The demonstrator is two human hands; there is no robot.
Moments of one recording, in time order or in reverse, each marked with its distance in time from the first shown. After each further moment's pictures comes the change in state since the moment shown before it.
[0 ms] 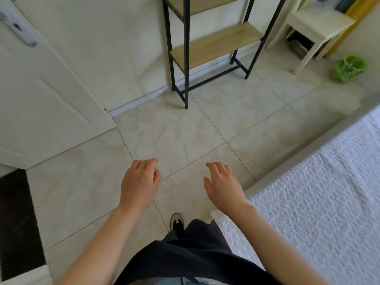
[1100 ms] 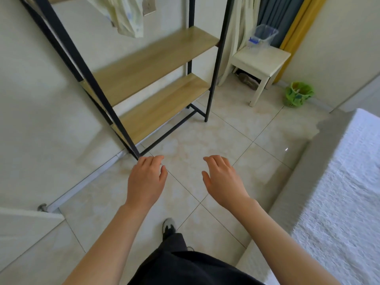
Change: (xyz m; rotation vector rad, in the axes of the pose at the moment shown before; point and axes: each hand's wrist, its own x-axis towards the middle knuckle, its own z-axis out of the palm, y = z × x) left_hand 0.483 0.227 0.038 -0.072 0.054 0.331; right_hand 0.361 0.203 -0.249 -0.065 0.205 0.131
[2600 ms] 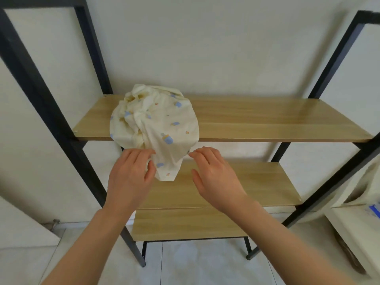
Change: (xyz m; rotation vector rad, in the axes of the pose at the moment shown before) left_hand 0.424 -0.015 -0.103 0.355 0.752 -0.366; right_hand 0.534 -0.026 -0.223 0.035 0.222 -1.038
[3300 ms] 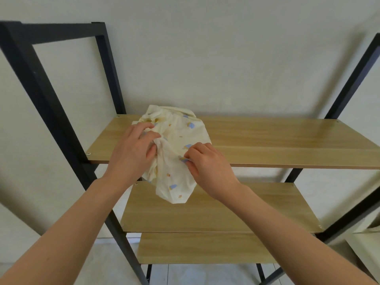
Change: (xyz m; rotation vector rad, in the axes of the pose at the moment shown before) left_hand 0.099 -0.046 -0.013 0.040 -0.090 0.055; right_hand 0.091 -0.005 0.005 0.016 0.042 -0.076
